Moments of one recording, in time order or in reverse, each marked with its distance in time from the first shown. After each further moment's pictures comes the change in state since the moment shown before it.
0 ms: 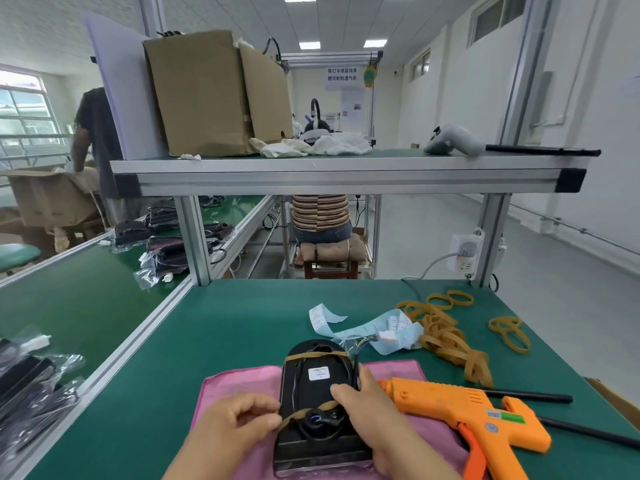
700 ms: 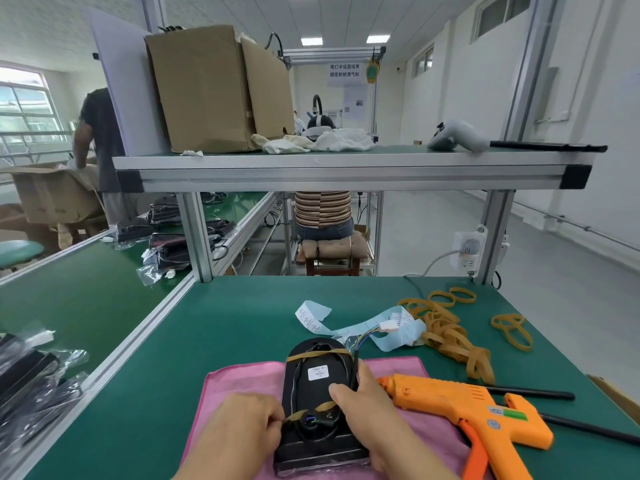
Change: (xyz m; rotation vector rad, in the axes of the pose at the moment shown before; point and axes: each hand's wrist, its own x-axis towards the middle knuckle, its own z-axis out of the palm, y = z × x) left_hand 0.004 0.015 0.013 0.824 -0.006 0.215; right_hand 0.002 0.002 0.007 -0.031 0.042 -0.013
